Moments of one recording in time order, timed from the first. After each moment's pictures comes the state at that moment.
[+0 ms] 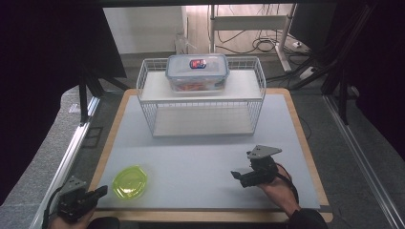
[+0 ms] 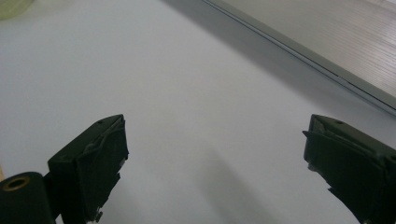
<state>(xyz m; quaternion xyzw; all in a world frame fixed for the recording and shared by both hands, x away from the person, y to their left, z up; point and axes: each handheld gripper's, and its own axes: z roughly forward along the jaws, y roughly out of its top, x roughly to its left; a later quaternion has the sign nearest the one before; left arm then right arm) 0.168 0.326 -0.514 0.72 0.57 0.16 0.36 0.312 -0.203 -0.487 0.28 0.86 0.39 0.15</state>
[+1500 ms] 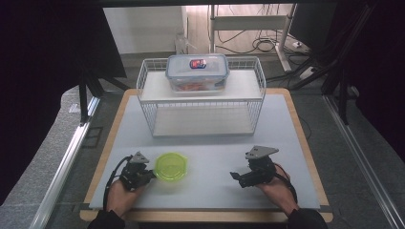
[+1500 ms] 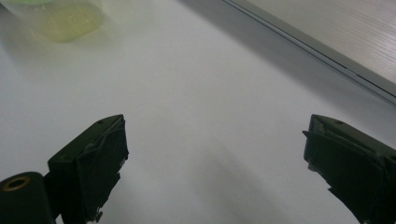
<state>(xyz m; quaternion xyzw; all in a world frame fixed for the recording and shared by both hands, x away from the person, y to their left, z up) 0.277 0.206 -0.527 0.83 0.44 0.09 0.33 0.315 -0.199 -0.494 0.28 0.87 0.38 0.14</state>
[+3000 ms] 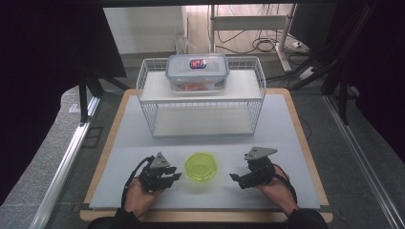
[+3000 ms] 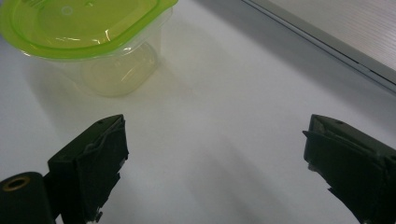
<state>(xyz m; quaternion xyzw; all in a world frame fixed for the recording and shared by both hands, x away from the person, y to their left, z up) 0.267 0.154 -0.510 0.85 0.37 0.12 0.36 0.315 -0.198 -0.498 0.28 0.87 0.38 0.13</state>
